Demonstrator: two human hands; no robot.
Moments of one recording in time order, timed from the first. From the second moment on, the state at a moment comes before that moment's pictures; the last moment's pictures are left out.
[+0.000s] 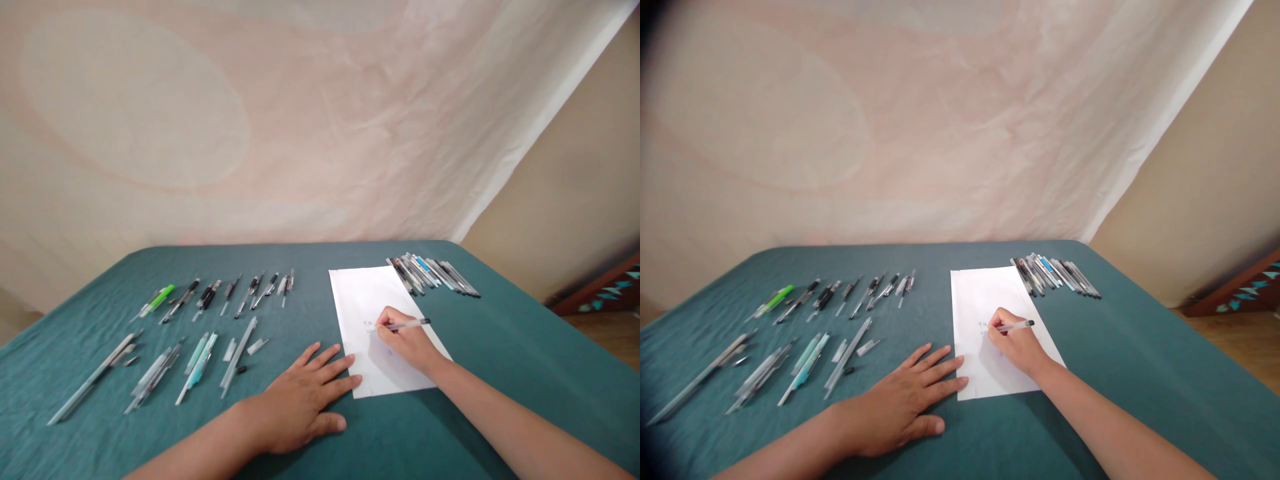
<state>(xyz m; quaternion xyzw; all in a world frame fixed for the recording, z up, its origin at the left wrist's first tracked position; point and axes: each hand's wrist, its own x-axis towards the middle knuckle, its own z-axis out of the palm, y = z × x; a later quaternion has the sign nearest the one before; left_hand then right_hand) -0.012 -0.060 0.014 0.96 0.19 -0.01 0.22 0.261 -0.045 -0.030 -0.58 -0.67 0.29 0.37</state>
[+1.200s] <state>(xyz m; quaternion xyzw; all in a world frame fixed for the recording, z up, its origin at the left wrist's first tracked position) -0.013 -0.060 0.013 0.96 0.19 0.00 0.22 0.263 -0.044 -0.025 -0.57 -0.67 0.28 0.38</state>
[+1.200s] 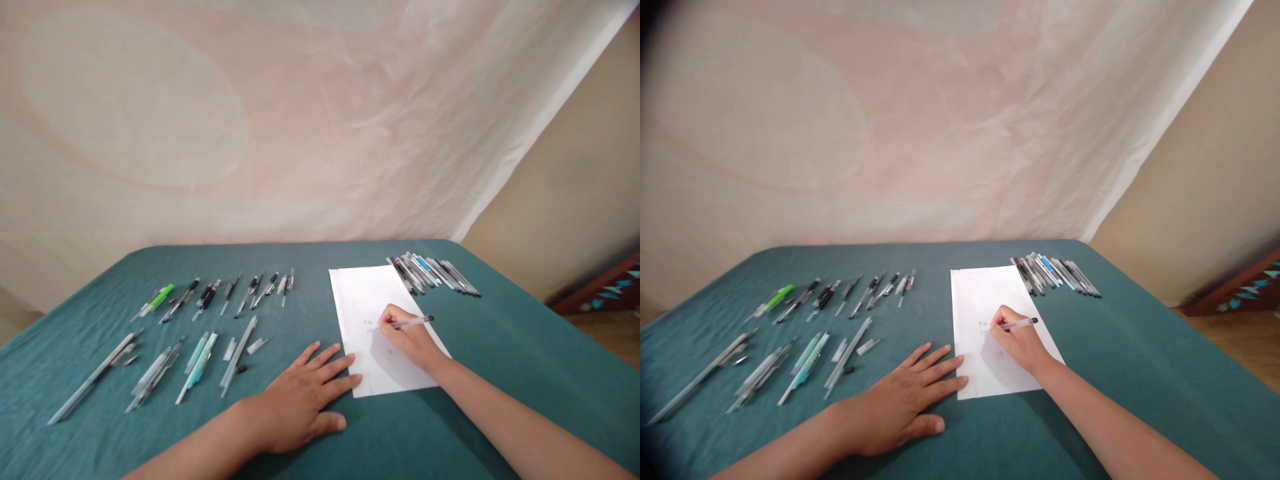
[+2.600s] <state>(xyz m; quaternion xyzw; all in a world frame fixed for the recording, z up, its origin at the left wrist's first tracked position) -0.073 -0.012 0.038 0.88 0.48 -0.02 0.03 0.270 -0.050 0.021 -0.40 -0.48 0.65 0.43</state>
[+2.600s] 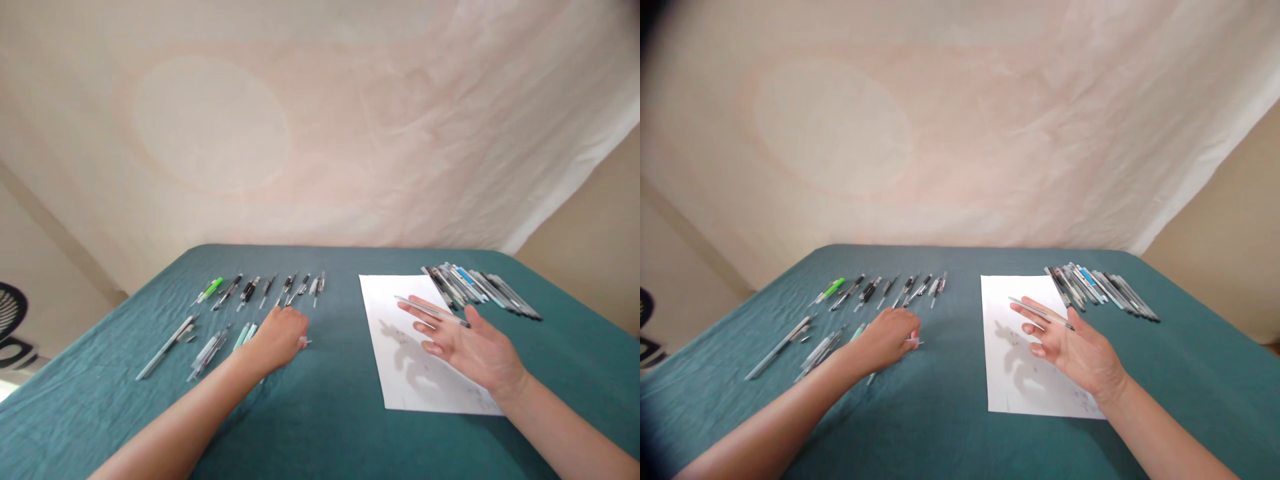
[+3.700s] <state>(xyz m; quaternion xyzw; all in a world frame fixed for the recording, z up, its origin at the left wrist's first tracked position) -0.033 -0.020 -0.004 0.58 0.40 0.28 0.65 0.203 -0.062 -0.009 -0.50 -0.77 0.24 0.32</state>
